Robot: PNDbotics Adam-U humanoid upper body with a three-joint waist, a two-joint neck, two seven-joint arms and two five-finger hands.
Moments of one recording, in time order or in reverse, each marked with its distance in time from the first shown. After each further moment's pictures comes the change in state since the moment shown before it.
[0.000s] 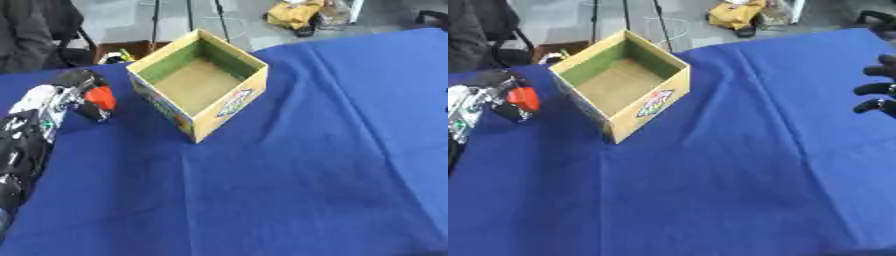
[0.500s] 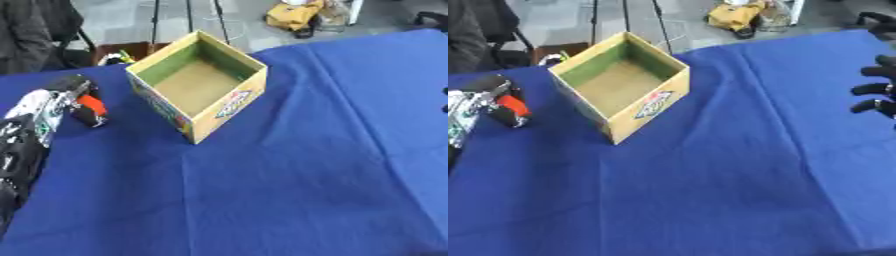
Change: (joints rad) left arm 0.007 0.001 -0.004 -0.030 0.070 0.000 -0.011; right arm 0.002 0.008 -0.007 0.007 -0.003 -0.002 0.001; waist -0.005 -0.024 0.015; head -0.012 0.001
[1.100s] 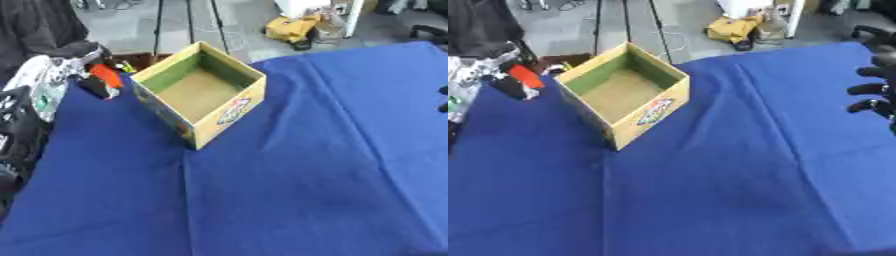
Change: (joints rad) left arm -0.100 -0.074 -0.088 -0.195 0.100 -0.050 -0.122; right arm 0.009 0.002 -0.003 0.006 -0.001 -0.001 0.005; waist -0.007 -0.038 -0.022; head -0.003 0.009
